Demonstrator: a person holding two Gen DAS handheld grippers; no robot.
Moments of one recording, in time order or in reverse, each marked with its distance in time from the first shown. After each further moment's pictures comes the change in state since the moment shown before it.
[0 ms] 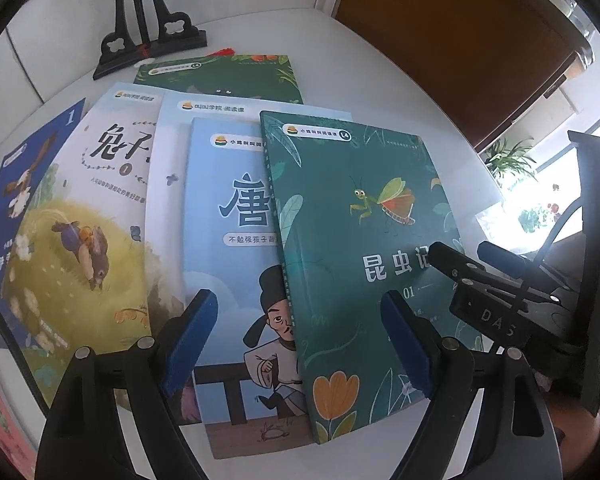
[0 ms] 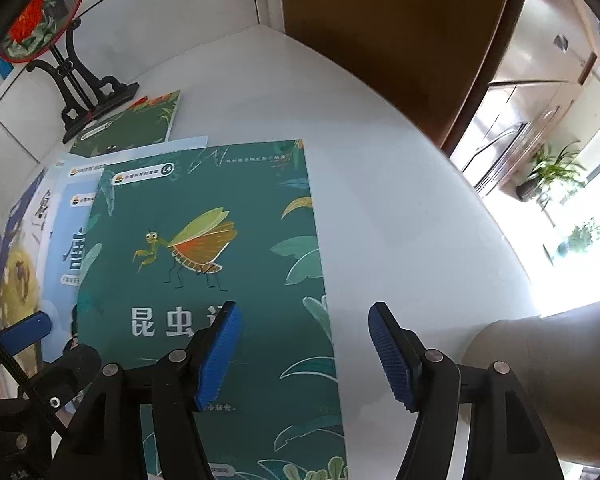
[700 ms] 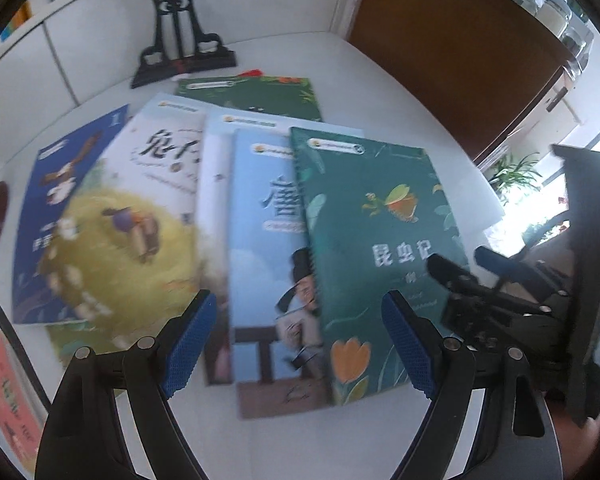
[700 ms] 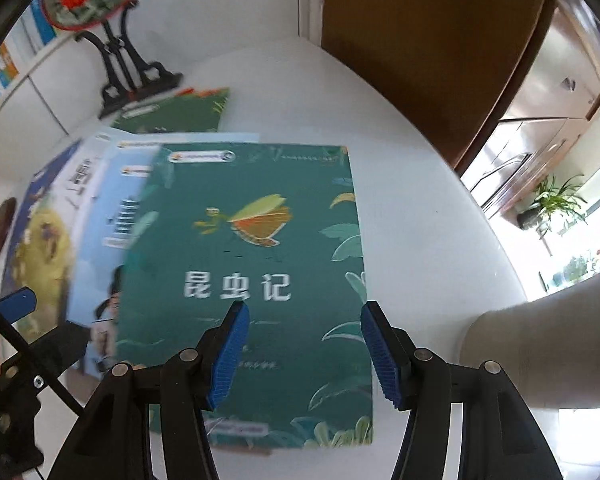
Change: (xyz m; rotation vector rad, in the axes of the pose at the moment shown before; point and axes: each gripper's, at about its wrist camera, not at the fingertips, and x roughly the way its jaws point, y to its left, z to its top) left arm -0.031 0.014 -0.018 -0.027 -0.069 0.032; right arm -0.025 0.029 -0.014 -0.107 -0.029 -0.021
